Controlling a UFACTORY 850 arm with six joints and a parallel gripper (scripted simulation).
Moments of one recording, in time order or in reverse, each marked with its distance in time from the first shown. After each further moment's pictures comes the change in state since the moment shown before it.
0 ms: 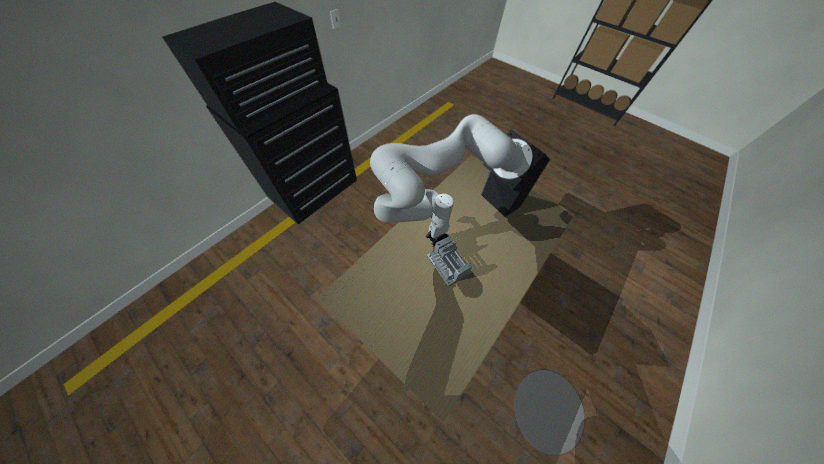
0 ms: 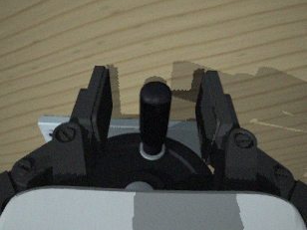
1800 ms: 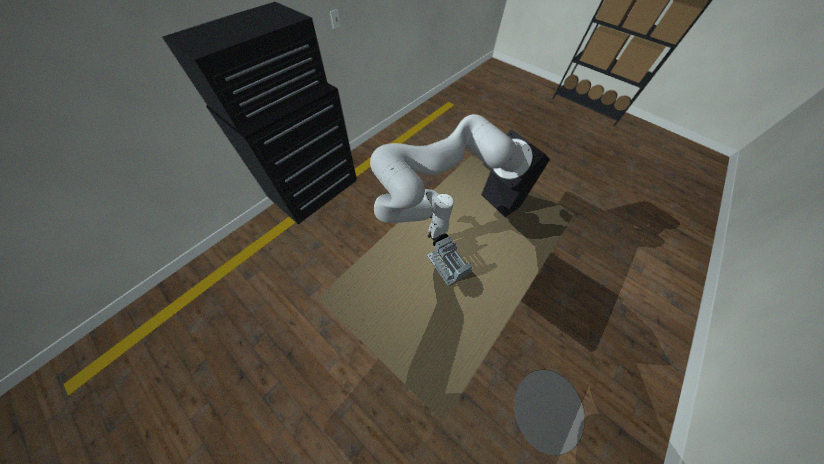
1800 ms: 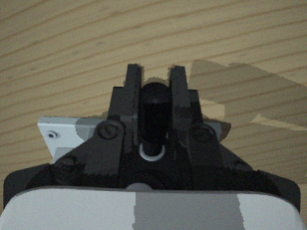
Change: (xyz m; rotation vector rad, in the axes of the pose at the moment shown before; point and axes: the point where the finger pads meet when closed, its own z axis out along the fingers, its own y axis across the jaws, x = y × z) arm 0.000 0.000 0.001 0.000 0.000 0.000
